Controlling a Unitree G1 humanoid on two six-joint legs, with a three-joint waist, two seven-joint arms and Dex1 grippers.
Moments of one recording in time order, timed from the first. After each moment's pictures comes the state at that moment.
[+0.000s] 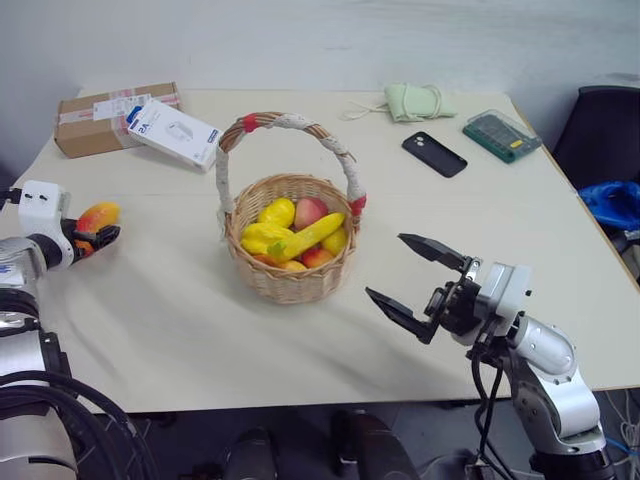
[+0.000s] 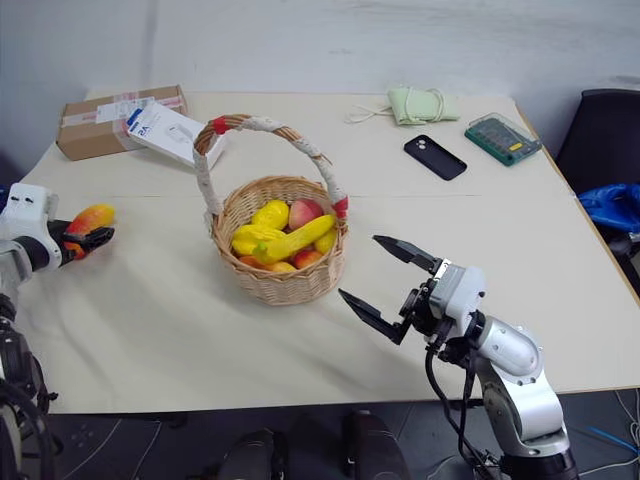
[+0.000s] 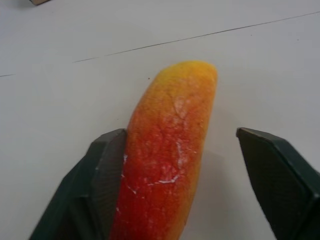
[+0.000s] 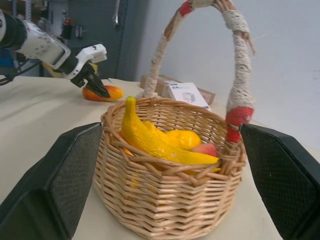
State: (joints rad) left arm -0.95 0.92 0.21 1.28 -0.04 0.13 -0.58; right arm -0.02 -0.46 -0.05 -0.46 0.49 -0.04 0.79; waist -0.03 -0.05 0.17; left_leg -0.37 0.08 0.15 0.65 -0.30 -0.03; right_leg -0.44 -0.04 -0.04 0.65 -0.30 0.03
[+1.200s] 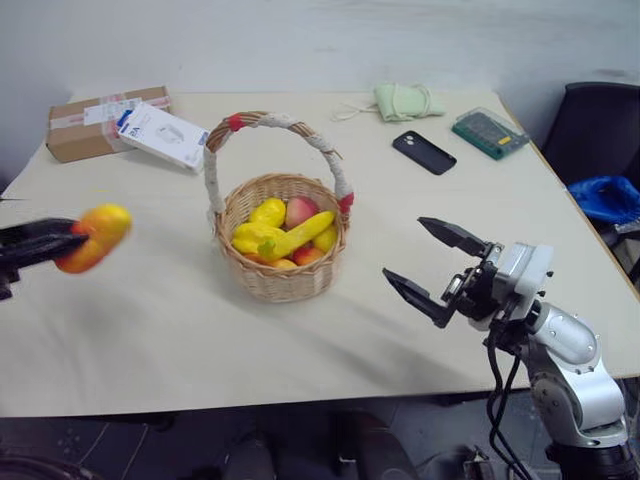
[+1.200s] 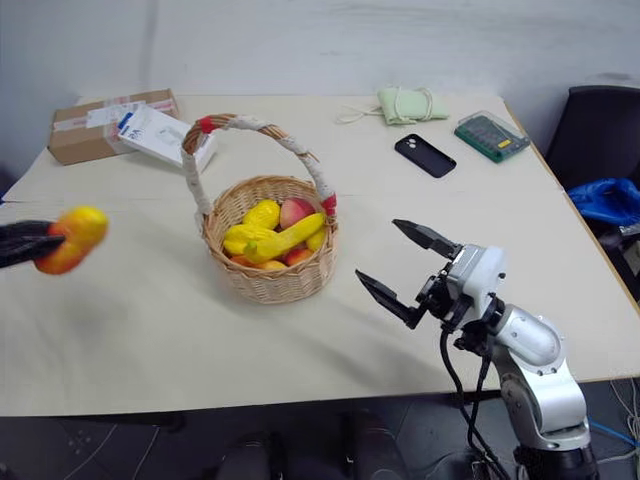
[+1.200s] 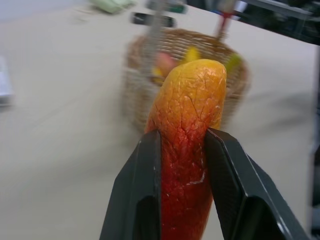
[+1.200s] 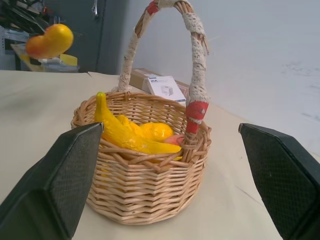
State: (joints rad) left arm -0.19 1.14 0.60 0.08 -0.67 0.64 -1.48; right arm -0.11 -0.53 -0.13 -0.44 0.54 0.05 0.77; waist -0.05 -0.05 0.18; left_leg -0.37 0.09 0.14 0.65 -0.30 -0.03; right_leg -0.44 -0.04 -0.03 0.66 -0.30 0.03
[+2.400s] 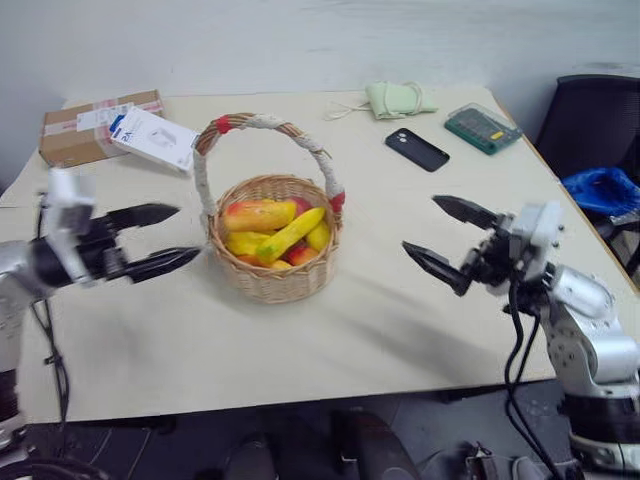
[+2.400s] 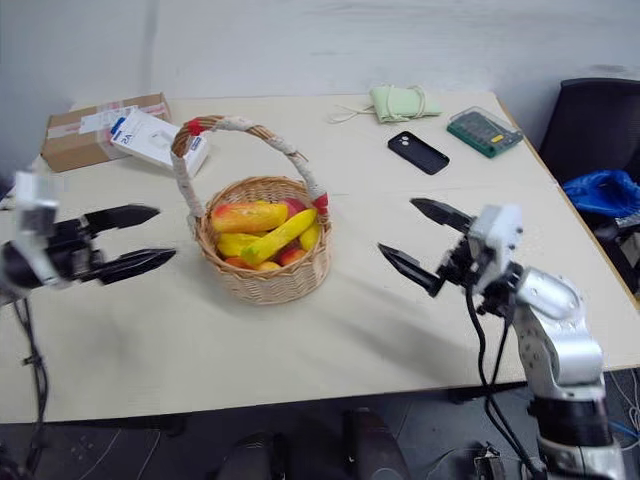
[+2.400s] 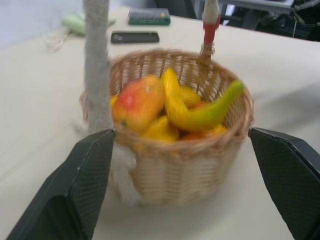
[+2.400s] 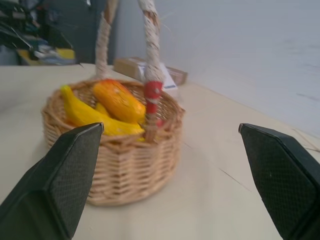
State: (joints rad) left arm -0.16 0.95 0.55 -0.04 -0.67 0.56 -1.19; right arm -0.41 -0.60 -0.10 -0.21 0.64 0.29 0.90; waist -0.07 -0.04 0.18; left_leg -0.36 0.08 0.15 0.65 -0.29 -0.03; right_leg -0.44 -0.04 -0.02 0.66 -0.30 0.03
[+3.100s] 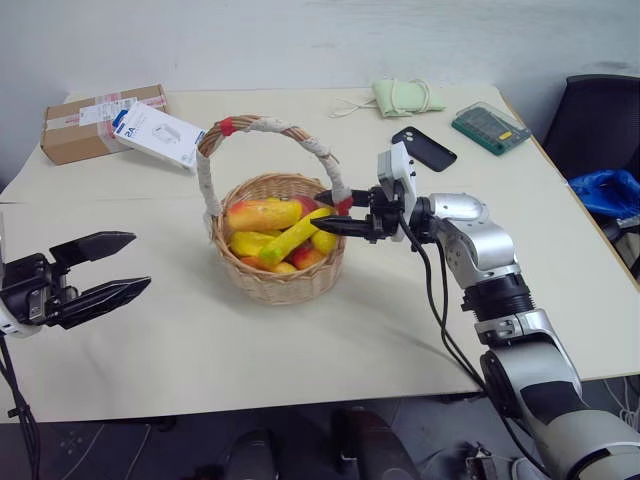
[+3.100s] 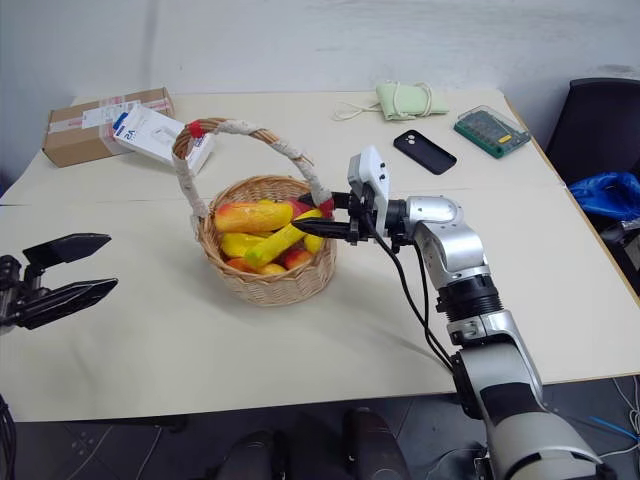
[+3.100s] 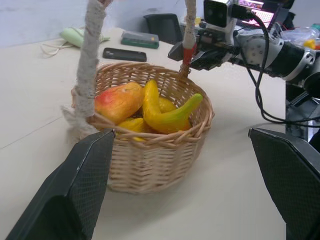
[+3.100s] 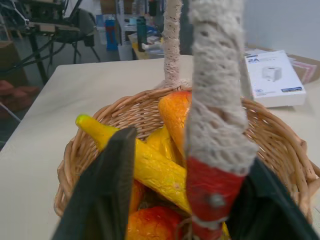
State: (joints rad) left arm -0.03 0.92 0.68 -0.19 -0.87 0.65 -1.19; right arm -0.91 -0.33 0.13 0.43 0.42 0.19 1.24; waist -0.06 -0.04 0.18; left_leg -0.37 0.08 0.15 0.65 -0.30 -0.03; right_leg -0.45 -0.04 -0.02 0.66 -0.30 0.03
